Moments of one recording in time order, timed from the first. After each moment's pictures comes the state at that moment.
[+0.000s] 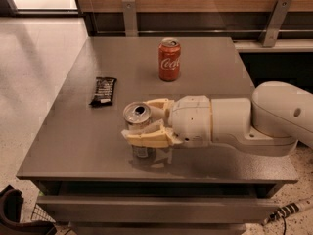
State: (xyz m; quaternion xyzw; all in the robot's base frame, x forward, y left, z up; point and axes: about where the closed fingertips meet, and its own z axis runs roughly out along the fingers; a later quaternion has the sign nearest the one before) arm 0.419 0.038 0.895 -0.54 0.55 0.38 0.51
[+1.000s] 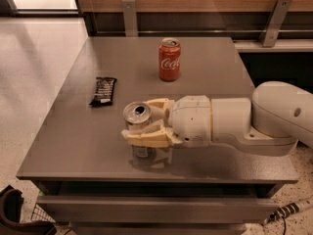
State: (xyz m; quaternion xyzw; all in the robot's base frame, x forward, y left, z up) arm 0.420 0.038 0.895 -0.54 0.55 0.38 0.51
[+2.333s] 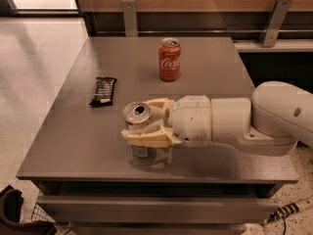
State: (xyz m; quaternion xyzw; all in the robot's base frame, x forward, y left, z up) arm 0.419 0.039 0.895 -0.54 0.55 0.38 0.51
